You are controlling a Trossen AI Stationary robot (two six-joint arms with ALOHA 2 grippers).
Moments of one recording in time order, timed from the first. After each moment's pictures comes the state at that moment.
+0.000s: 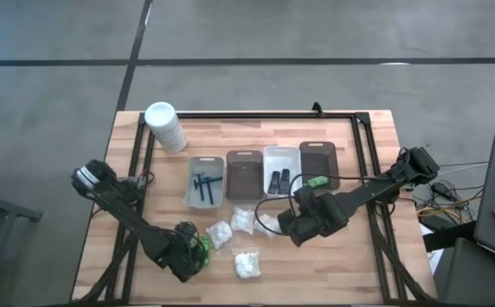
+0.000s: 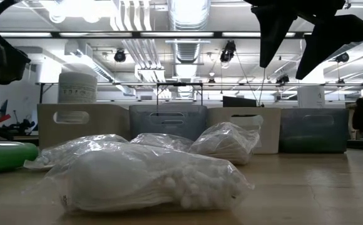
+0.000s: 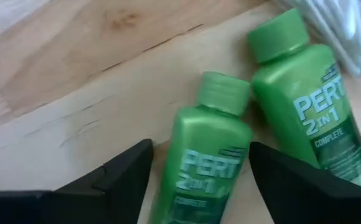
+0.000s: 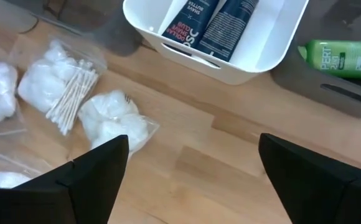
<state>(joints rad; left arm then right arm) -0.79 1.71 0.97 -0.73 -0.14 -1.95 0.47 1.66 1.32 -1.10 0.45 1.64</state>
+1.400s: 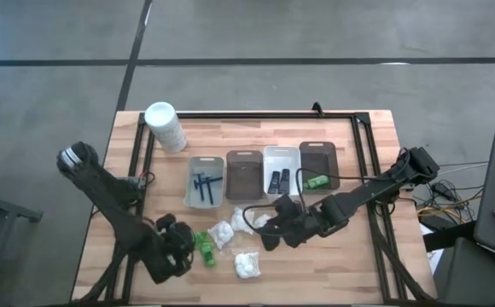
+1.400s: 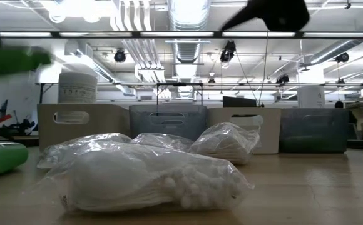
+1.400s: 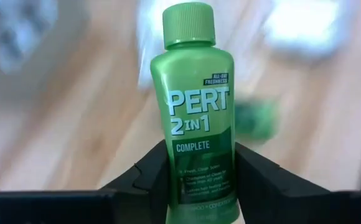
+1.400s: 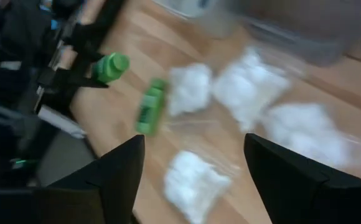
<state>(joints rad) -0.87 1.44 0.96 -0.74 -0.47 -1.32 0.46 1.66 1.32 -0.48 0.41 1.37</state>
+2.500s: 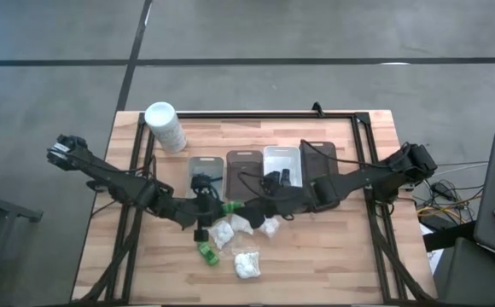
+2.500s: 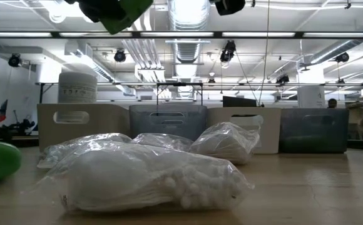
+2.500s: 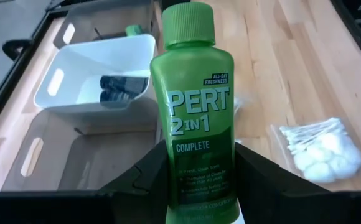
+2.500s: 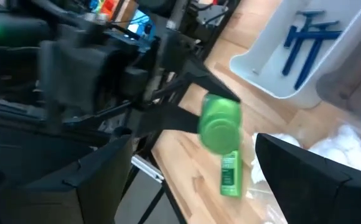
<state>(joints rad) -0.44 1.26 1.00 -0.41 -0.46 -0.19 0.31 1.66 1.40 -0.20 0.31 1.23</state>
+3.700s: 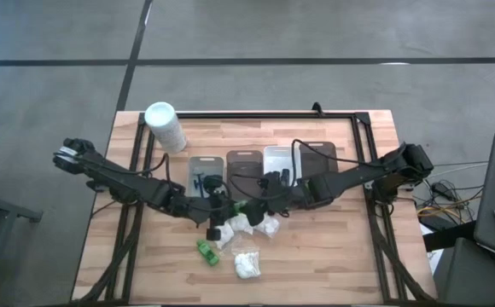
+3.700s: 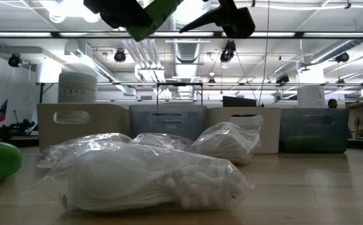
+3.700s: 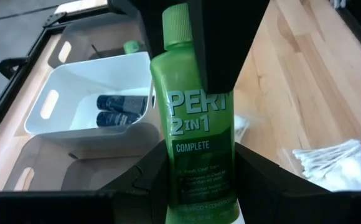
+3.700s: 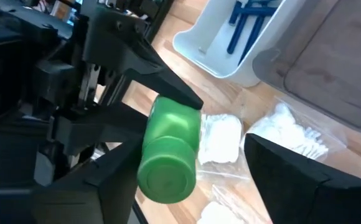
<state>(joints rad) -0.38 1.35 1.01 -0.25 -0.43 -0.10 0.27 1.68 1.38 -0.35 0.25 1.24</state>
